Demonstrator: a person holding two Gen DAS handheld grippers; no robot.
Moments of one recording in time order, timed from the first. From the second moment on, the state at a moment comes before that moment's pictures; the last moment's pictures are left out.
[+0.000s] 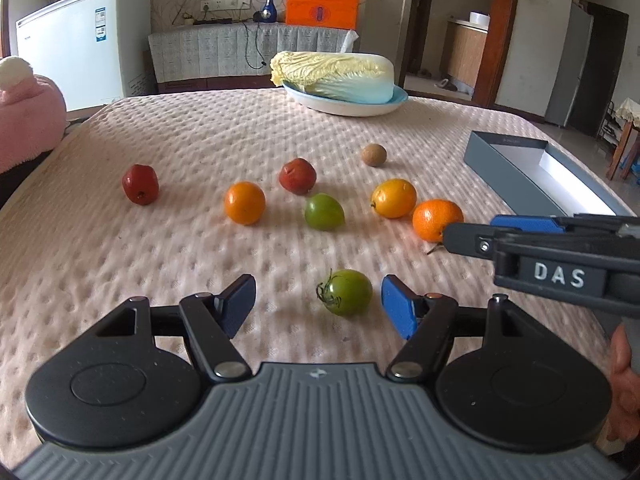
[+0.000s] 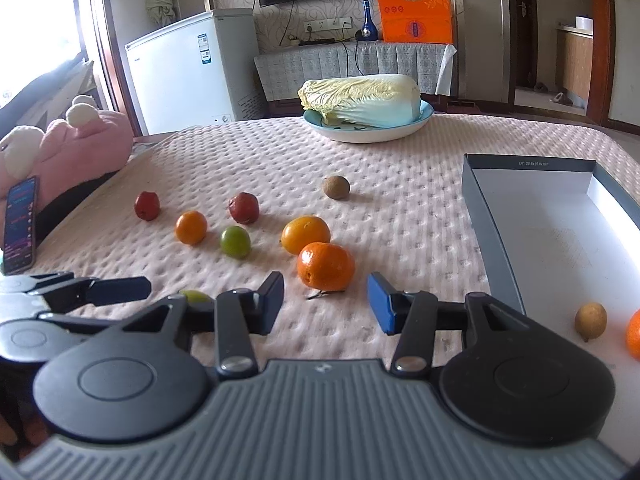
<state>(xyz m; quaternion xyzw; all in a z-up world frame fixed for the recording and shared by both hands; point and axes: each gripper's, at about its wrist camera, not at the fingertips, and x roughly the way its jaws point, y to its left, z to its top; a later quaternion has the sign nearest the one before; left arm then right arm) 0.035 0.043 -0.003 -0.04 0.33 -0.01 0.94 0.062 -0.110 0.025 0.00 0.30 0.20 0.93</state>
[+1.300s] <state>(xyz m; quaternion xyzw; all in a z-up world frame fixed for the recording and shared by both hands) 0.040 0.039 0.000 -0.03 0.32 -0.04 0.95 0.076 -0.104 0.022 -0.01 0.31 0.20 0.93</state>
